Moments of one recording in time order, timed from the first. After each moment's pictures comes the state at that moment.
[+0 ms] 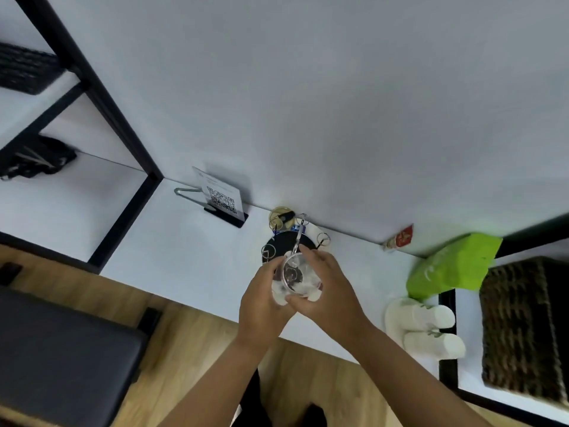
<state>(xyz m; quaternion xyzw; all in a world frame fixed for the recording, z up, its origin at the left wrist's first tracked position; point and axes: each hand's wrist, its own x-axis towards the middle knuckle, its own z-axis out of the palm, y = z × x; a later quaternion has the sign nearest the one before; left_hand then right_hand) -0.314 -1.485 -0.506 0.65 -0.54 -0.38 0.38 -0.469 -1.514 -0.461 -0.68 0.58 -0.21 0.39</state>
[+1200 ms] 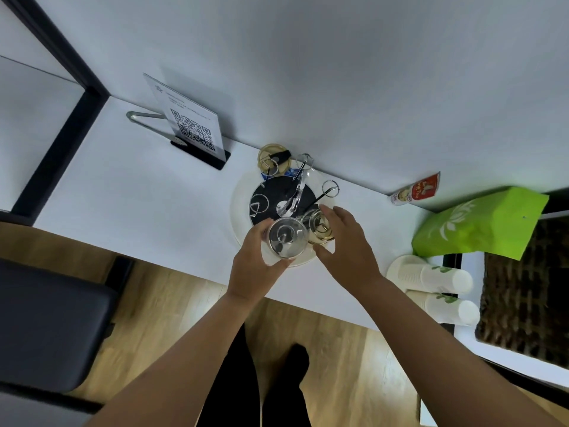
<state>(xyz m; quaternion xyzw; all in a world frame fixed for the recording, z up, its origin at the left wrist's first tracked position) -0.307 -1.510 -0.644 0.66 -0.53 -0.42 0.32 -0.502 -1.555 -0.576 -0.68 0.68 -0.04 0.29</state>
